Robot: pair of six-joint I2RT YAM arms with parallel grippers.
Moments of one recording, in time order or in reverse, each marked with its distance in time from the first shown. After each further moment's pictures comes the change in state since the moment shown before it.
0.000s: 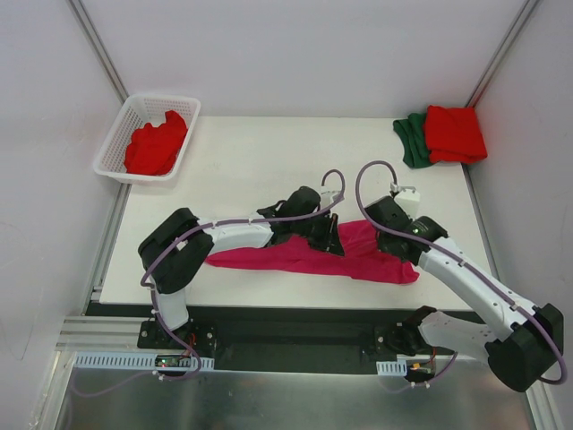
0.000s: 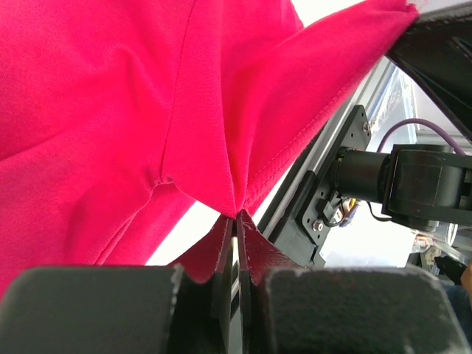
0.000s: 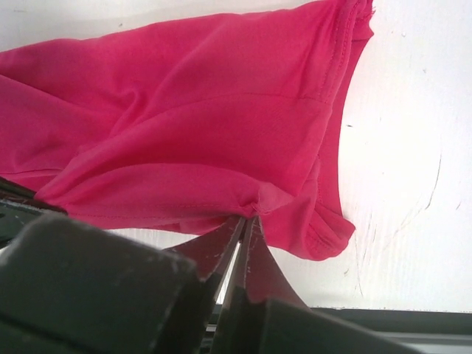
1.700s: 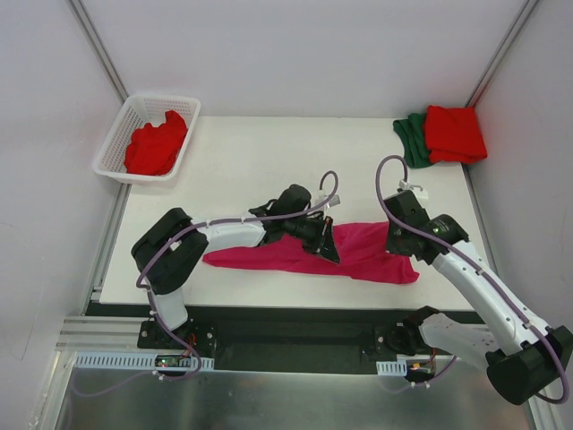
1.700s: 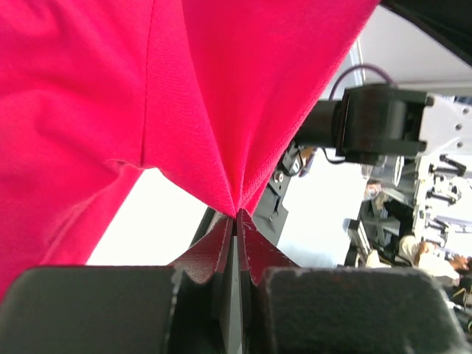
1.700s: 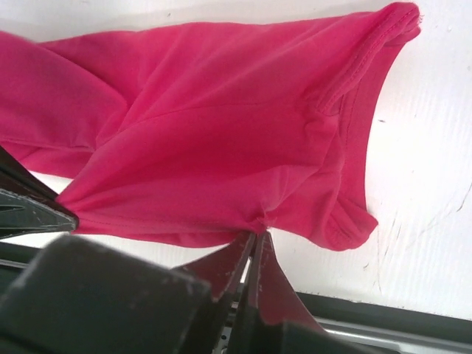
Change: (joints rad) left arm 0.054 -0.035 -0.058 0.038 0.243 -0.033; right arm -0.105 -0.052 0.076 -0.081 -0.190 -0.118
